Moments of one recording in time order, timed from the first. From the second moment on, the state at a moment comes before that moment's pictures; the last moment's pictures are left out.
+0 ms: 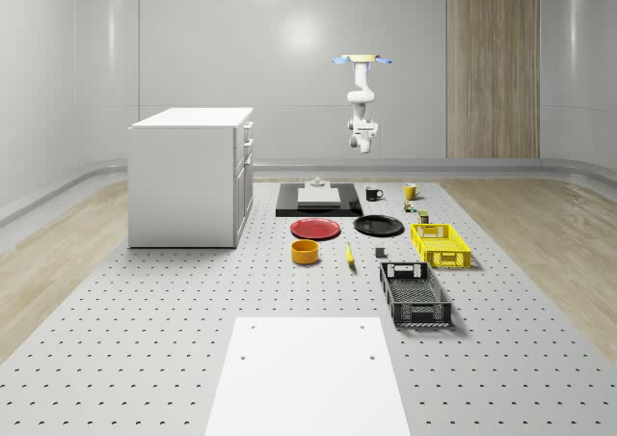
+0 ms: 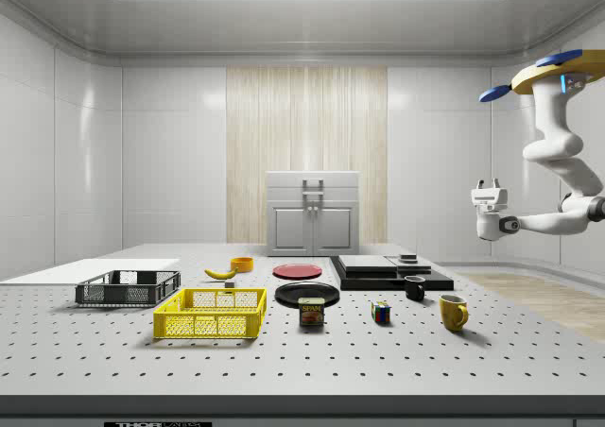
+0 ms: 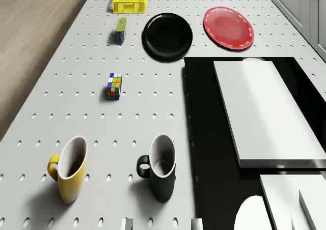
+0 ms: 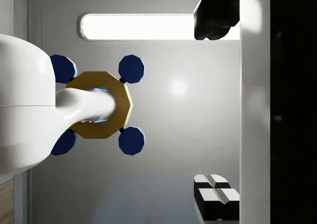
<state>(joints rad) 0.00 -0.79 0.00 -2.34 0.00 1.55 0.79</state>
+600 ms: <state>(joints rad) 0.00 -0.72 0.00 -2.10 0.00 1.39 0.78</state>
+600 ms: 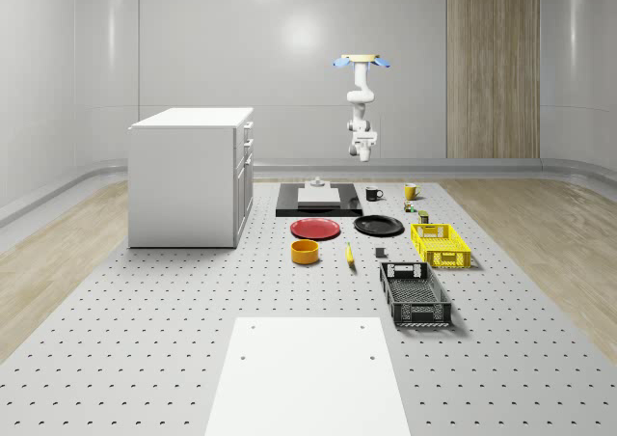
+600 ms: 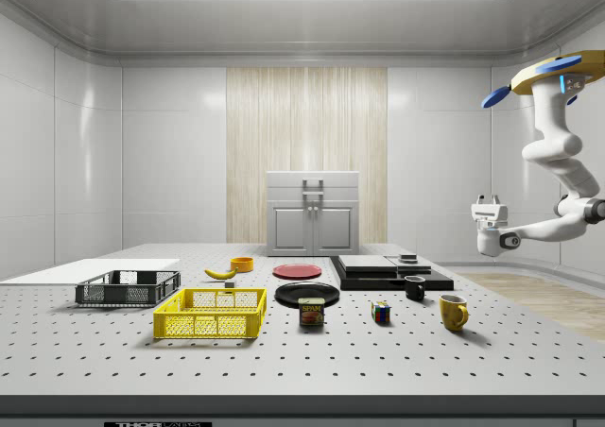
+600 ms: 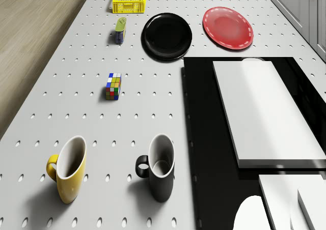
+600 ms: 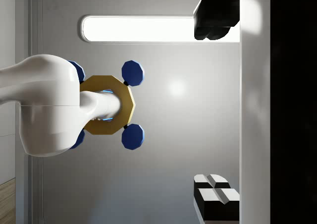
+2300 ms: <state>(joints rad) -0.01 -0.71 0.01 -2.05 0.00 1.38 0.78</state>
